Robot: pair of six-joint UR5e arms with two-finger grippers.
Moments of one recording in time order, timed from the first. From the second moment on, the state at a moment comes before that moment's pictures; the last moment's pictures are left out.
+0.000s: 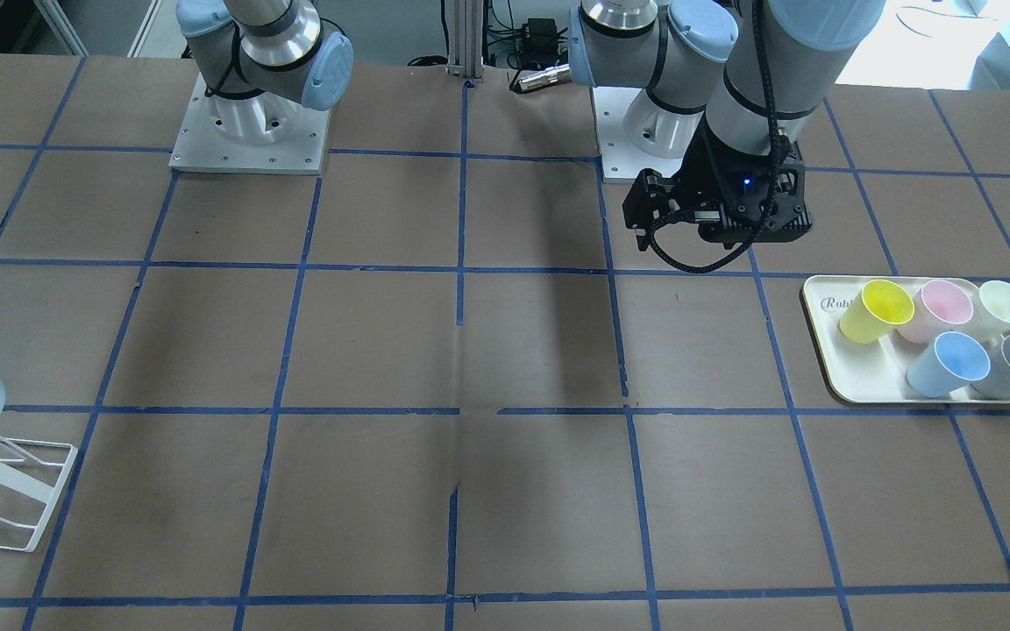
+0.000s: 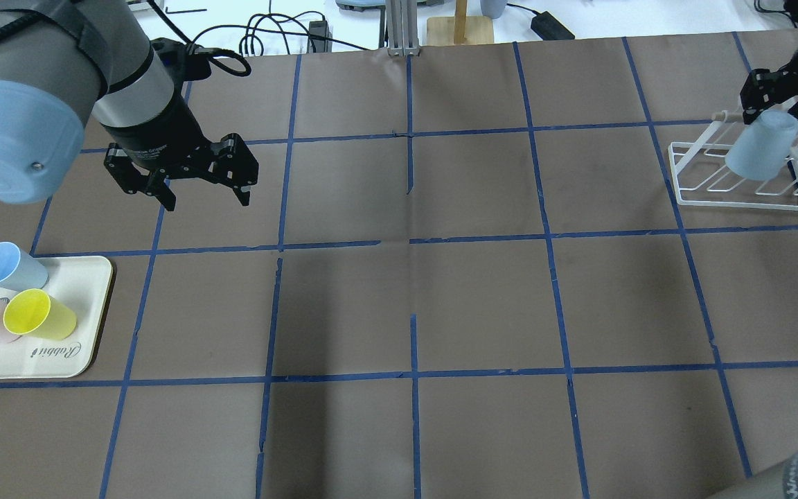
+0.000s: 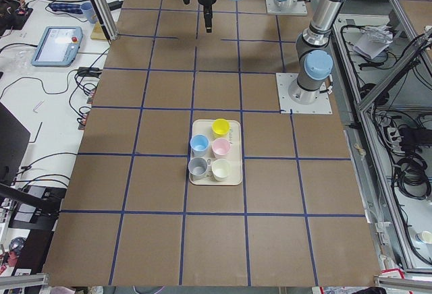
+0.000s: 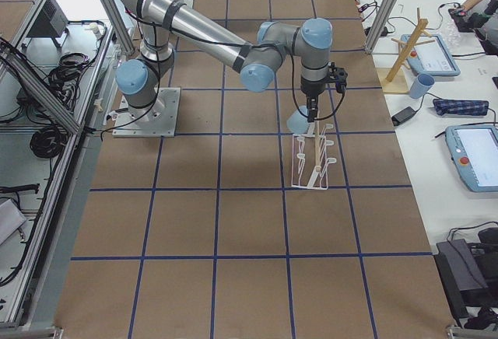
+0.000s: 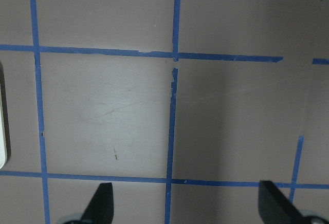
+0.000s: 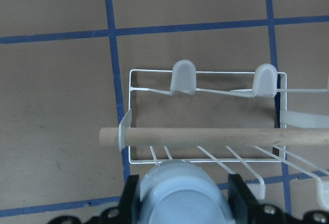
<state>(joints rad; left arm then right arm) -1.58 -1.57 -1.65 -1.53 1.58 -0.04 1.12 -1.26 1.55 -2.03 -1.60 -0.38</state>
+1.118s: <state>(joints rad) -1.59 -1.57 -1.63 -1.53 1.61 -0.03 1.13 -1.42 1.45 -1.67 -1.58 -0.37</state>
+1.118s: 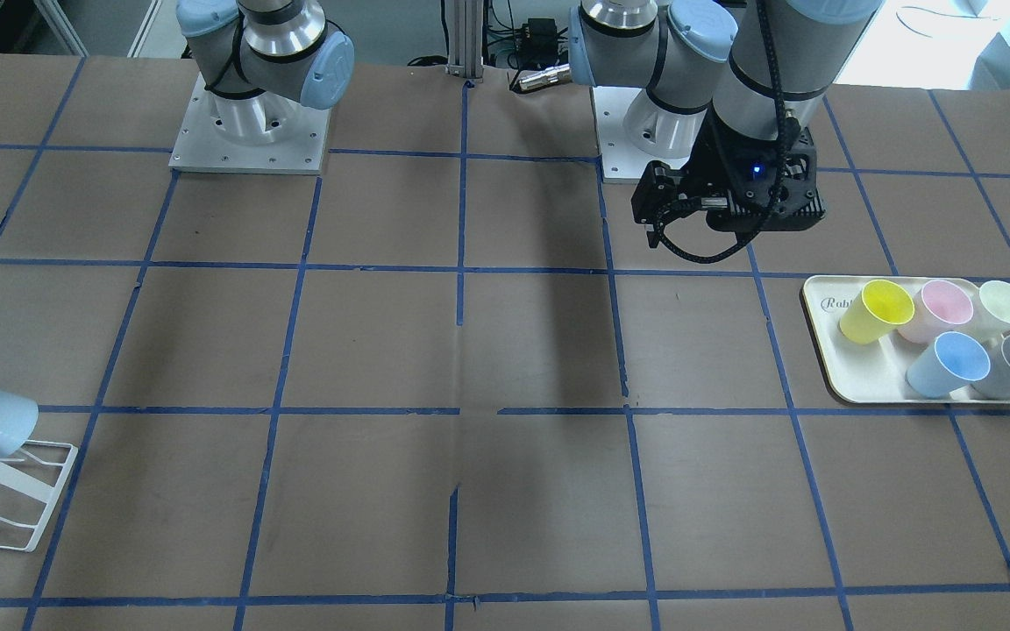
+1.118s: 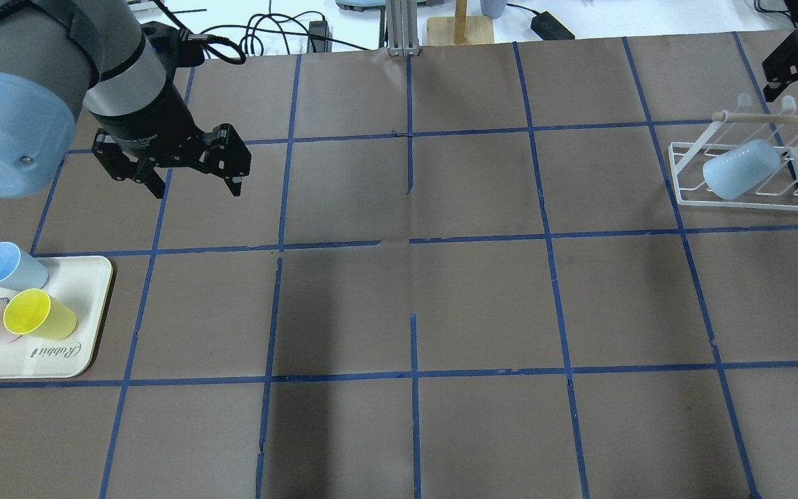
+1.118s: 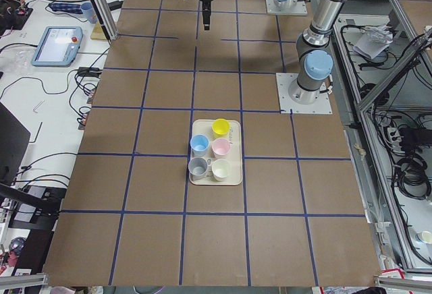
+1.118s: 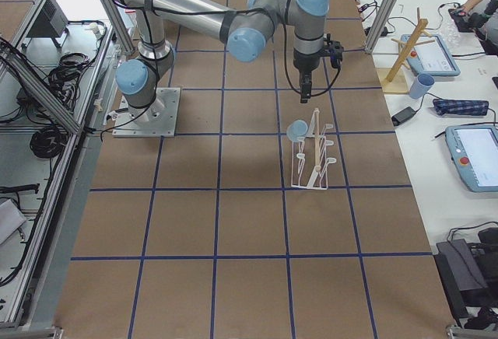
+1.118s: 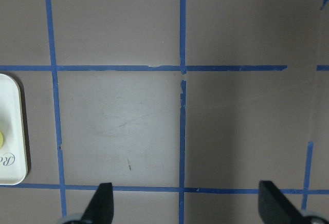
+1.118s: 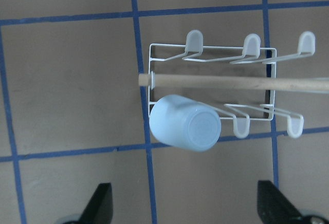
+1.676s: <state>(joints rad) -1.58 -1.57 -1.64 -1.52 1.62 -0.03 1.33 -1.55 1.44 -1.42 -1.52 -0.17</state>
